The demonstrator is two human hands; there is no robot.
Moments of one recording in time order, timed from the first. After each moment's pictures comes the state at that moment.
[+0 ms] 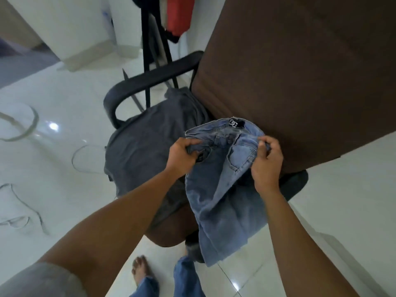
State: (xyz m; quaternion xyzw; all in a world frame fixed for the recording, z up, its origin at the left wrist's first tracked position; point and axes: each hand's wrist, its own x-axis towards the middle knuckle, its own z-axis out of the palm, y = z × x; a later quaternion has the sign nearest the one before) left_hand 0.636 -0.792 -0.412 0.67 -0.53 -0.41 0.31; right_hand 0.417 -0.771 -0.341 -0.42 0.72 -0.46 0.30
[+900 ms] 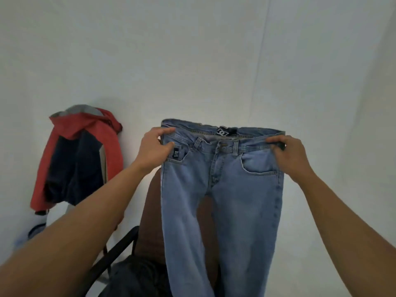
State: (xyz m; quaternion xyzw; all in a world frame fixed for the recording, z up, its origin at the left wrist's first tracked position) left_hand 0.707 -0.741 0.180 0.26 -0.76 -0.27 0.53; right_hand 0.414 -0.523 0.204 -0.46 0.71 -0.51 -0.15
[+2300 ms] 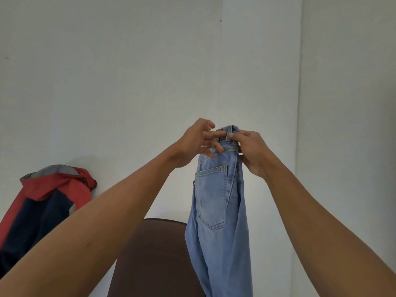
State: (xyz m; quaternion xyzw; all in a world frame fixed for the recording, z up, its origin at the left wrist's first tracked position) left_hand 0.648 -0.532 0.370 -0.04 -0.76 -0.54 0.36; right_hand 0.504 -0.428 0.360 -0.52 0.52 -0.67 0.09
